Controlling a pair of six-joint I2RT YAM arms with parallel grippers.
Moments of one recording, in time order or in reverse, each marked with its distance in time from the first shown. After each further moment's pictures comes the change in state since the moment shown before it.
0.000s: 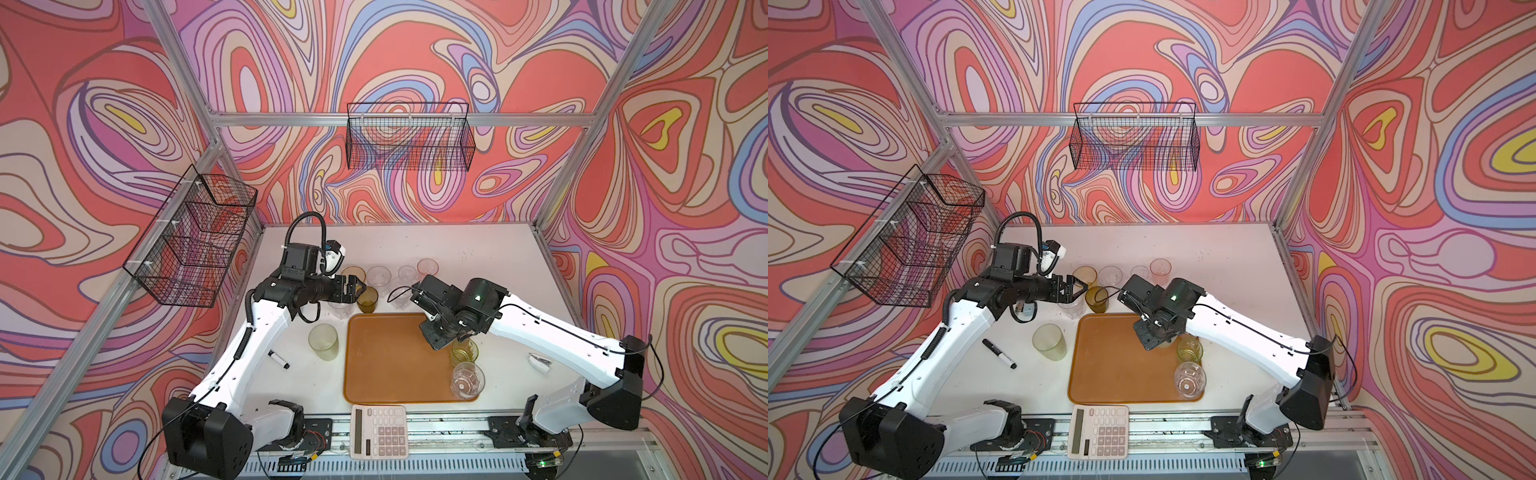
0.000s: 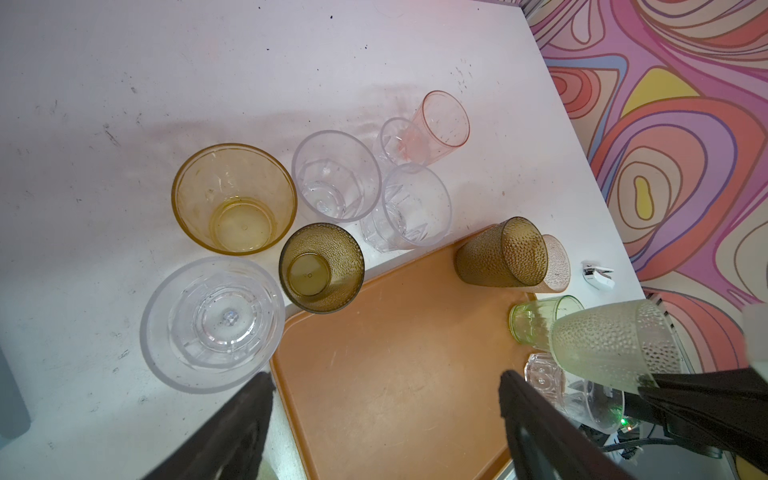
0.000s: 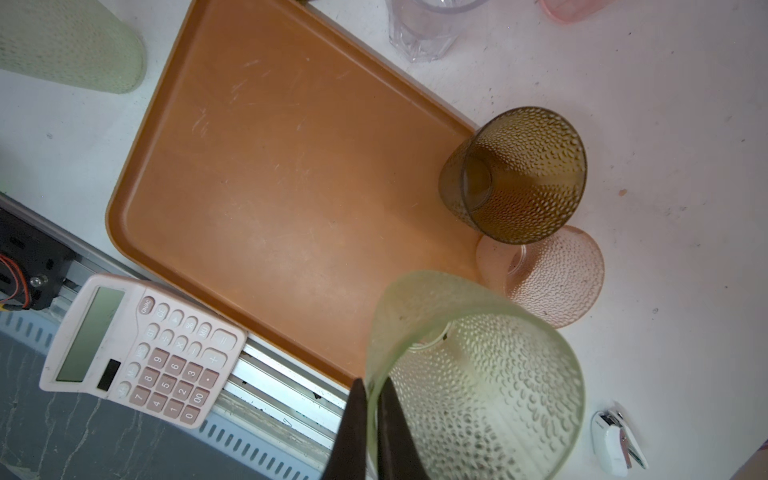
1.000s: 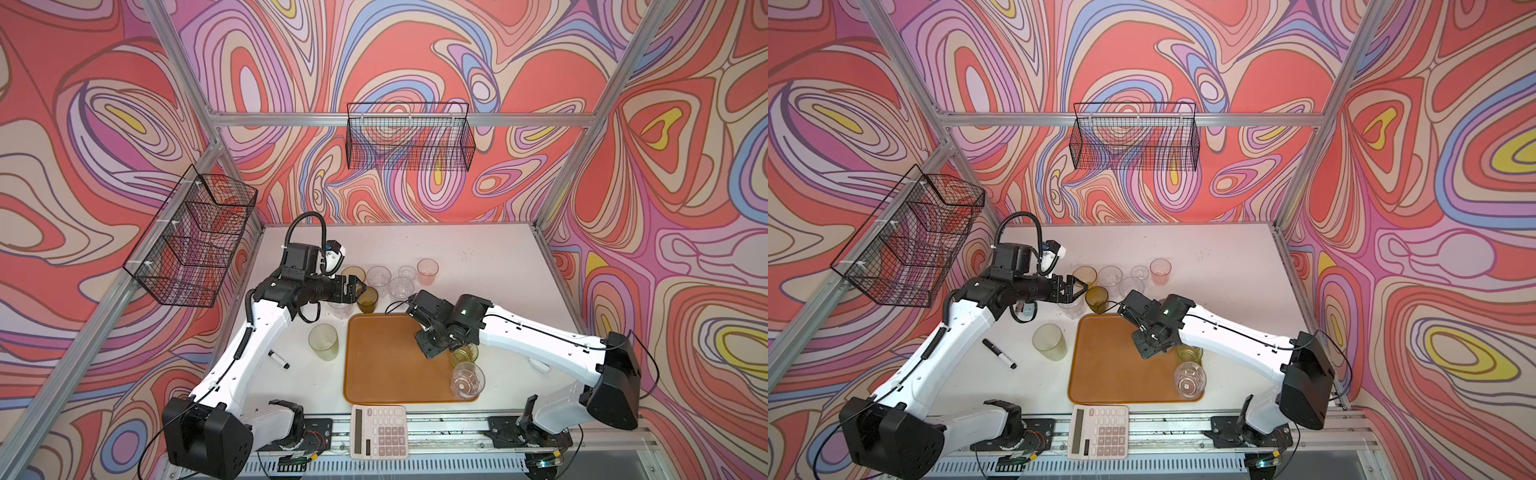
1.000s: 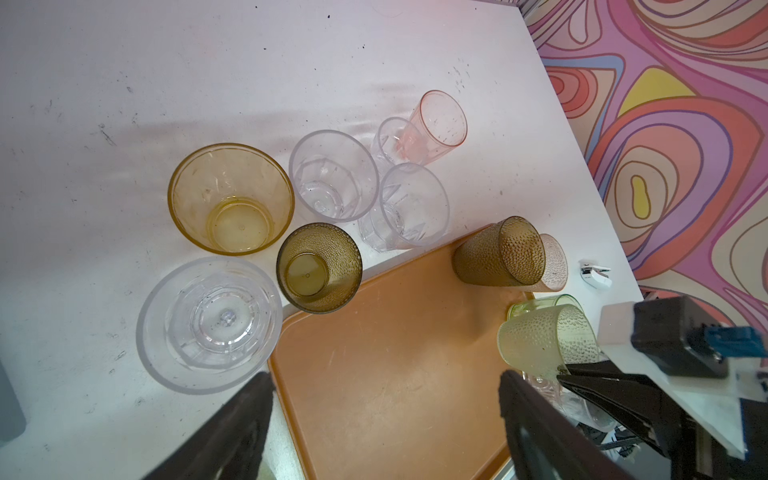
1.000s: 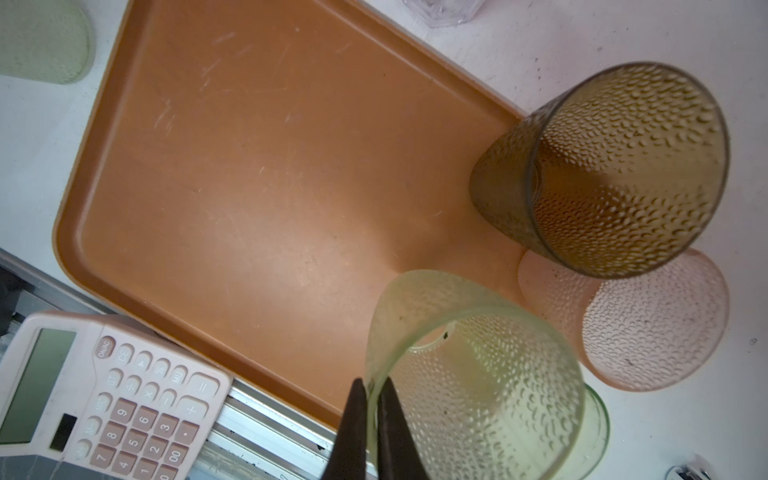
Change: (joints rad) left arm 0.000 0.000 0.000 0.000 0.004 0.000; right arm 0.002 0.004 -0.225 0.229 -0.010 0.030
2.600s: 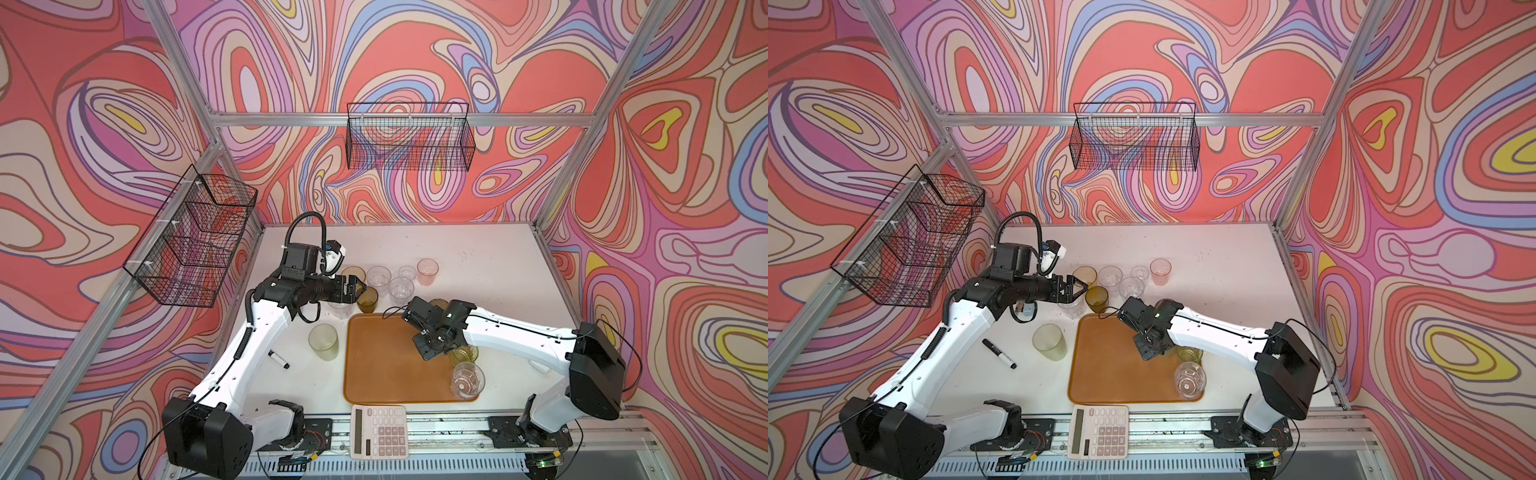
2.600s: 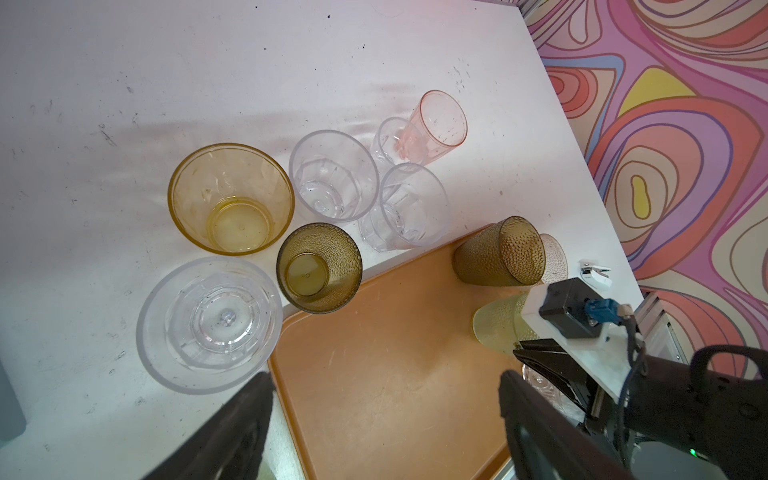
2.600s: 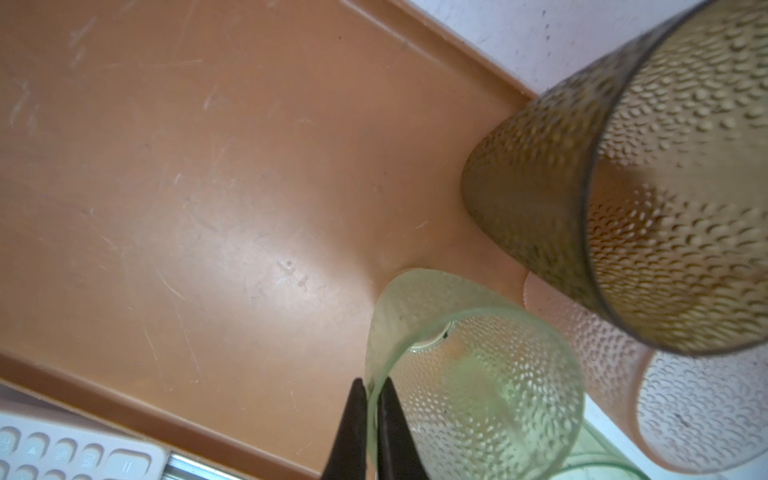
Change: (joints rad) left arm 0.000 0.000 0.000 0.000 -0.001 0.000; right arm -0.028 0.088 -0.096 0.113 0.037 0.004
